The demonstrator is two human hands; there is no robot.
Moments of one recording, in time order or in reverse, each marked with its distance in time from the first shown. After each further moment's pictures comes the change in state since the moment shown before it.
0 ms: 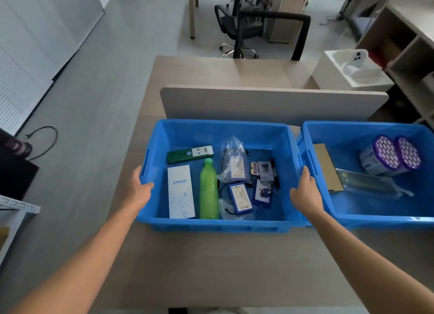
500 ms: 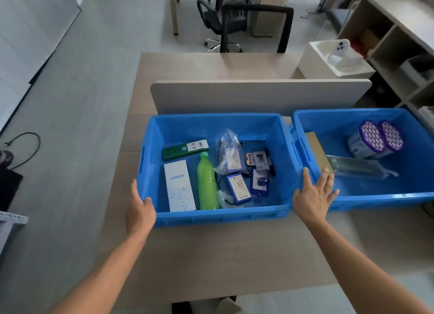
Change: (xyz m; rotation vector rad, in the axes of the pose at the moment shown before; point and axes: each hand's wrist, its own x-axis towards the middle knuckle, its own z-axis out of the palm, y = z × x) left_hand -0.047 -0.037 0.022 0.121 0.109 0.010; right_hand -0.039 0.034 0.025 -0.242 0.307 0.059
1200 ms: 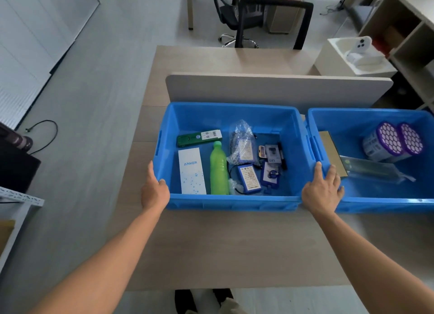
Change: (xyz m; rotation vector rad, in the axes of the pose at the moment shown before) left_hand 0.013 0.016 0.007 -0.003 -0.002 -0.017; right_hand 0.013 -0.008 -0.001 -0.036 -0.022 0.000
